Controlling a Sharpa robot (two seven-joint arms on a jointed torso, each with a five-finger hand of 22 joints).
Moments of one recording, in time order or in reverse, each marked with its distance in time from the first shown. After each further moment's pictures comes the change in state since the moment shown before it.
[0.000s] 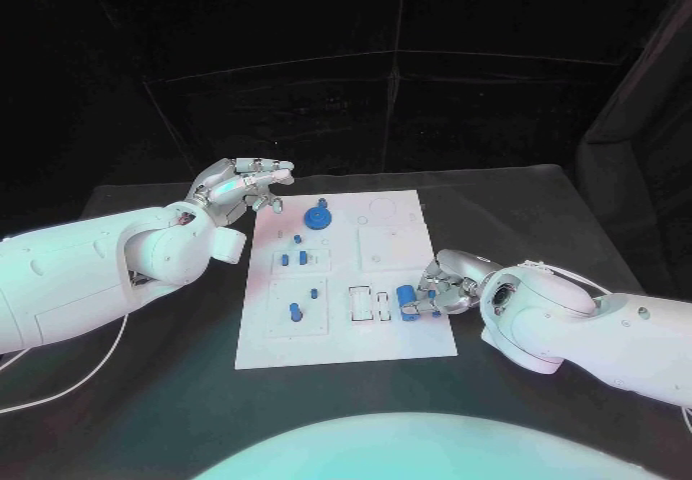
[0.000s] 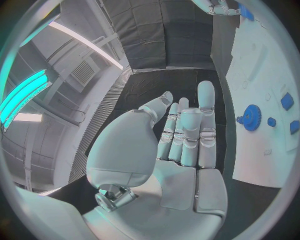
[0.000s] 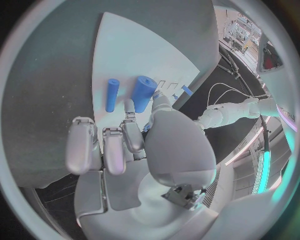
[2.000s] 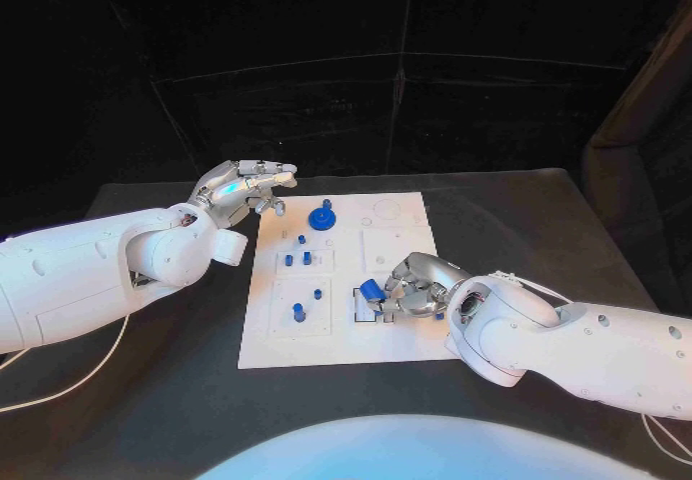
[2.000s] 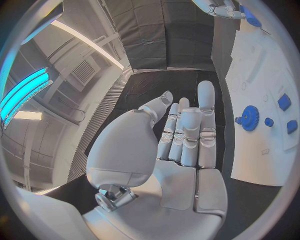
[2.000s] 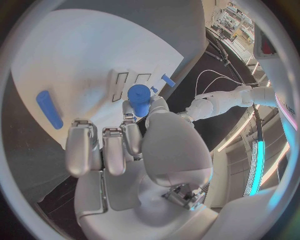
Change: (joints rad) left arm -0.001 -0.015 -0.001 0.012 -0.001 0.018 -0.004; left_hand 0.000 0.000 -0.003 -0.003 0.000 -0.004 0.004 0.000 0.000 -0.004 0.004 0.000 0.000 -0.007 0.000 0.000 -0.004 0.000 0.000 0.000 -0.004 -0.002; right arm -0.017 0.121 0.001 0.007 0.055 -0.132 0.015; right_hand 0.067 0.121 -0.019 0.021 0.225 0.004 0.007 0.039 0.020 0.018 -0.018 -0.007 0.039 0.000 -0.007 0.000 -0.001 -0.016 0.011 -0.011 0.012 0.023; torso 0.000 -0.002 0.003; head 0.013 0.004
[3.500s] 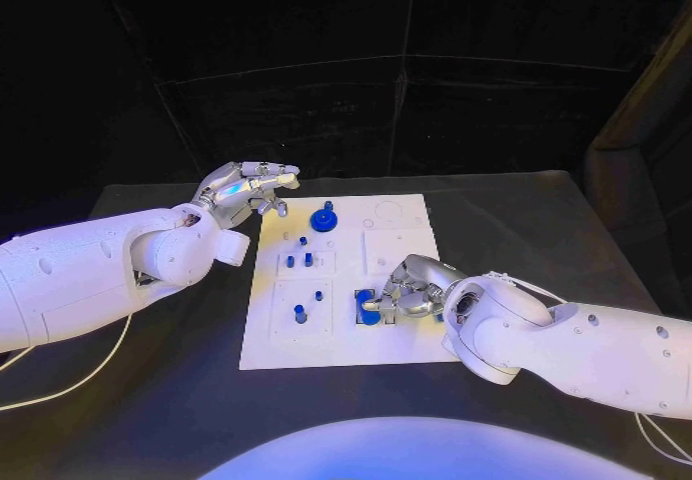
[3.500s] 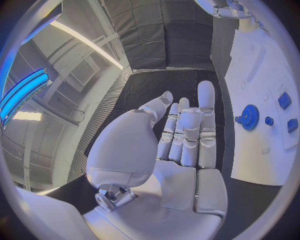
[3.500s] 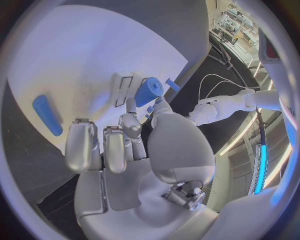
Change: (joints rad) left arm 0.000 0.003 -0.001 -0.009 0.000 0.000 -0.003; left_hand 0.000 0.000 0.000 0.000 0.000 0.000 0.000 0.000 0.000 0.000 0.000 0.004 0.000 0.000 0.000 0.000 0.000 0.000 0.000 0.000 0.000 -0.001; right arm 0.000 0.032 0.001 -0.040 -0.006 0.031 0.006; right_hand -0.127 -0.068 0.059 -0.051 -0.382 0.022 -0.021 -0.012 0.084 -0.077 0.009 -0.186 -0.141 0.002 -0.005 -0.040 0.001 0.000 -0.015 0.000 -0.023 -0.037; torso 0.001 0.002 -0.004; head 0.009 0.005
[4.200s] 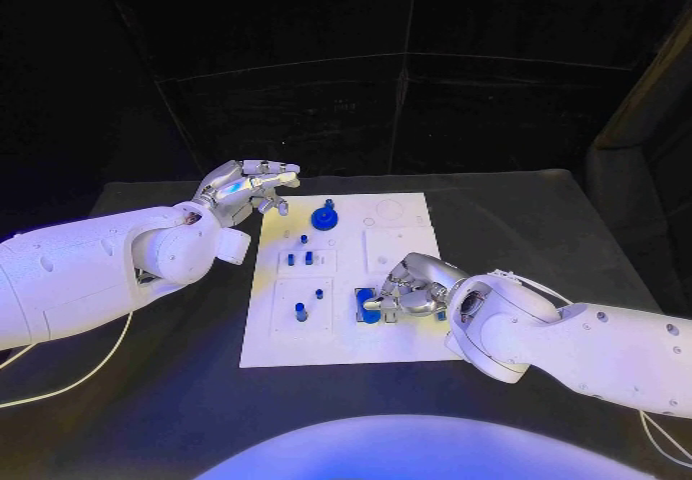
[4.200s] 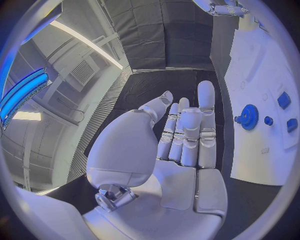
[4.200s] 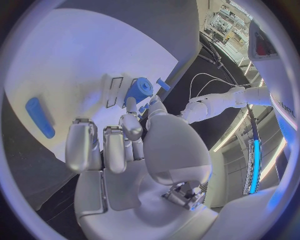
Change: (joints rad) left arm 0.000 0.001 -0.001 -0.001 0.000 0.000 -0.002; left_hand 0.000 0.000 -0.003 -0.003 0.000 0.000 0.000 0.000 0.000 0.000 0.000 0.000 0.000 0.000 0.000 0.000 0.000 0.000 0.000 0.000 0.000 -0.001; right arm 0.000 -0.020 0.000 0.003 0.051 0.001 0.109; right_hand 0.025 0.048 -0.042 0.012 0.008 0.011 -0.011 0.014 0.017 0.011 -0.011 0.015 0.018 0.000 0.000 0.000 0.000 0.000 0.000 0.000 0.000 0.010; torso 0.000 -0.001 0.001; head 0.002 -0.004
